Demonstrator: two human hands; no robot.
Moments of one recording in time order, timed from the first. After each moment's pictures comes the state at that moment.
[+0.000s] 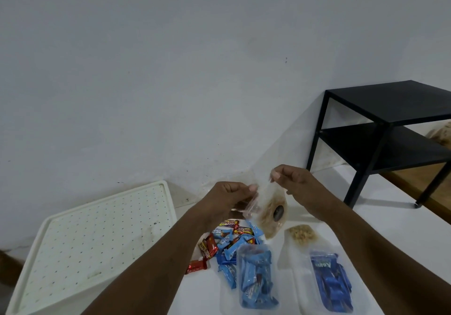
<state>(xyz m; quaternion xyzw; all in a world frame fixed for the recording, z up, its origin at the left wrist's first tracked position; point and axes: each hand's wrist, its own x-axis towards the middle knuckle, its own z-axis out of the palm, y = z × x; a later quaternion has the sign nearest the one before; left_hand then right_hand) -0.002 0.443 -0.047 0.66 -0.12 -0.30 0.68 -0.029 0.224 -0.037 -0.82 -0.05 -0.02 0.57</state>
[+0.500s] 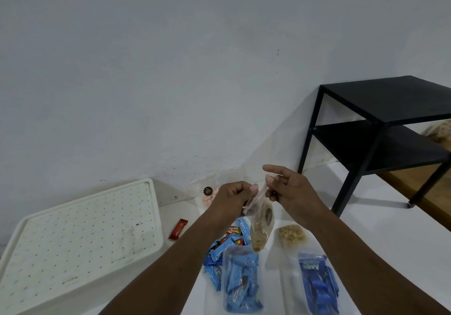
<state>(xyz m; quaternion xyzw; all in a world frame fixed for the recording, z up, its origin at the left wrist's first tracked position) 0.008 0.379 -0.074 0.68 -0.10 -0.19 0.70 -0.011 0.204 -0.070 -0.65 0.03 -0.02 0.76</state>
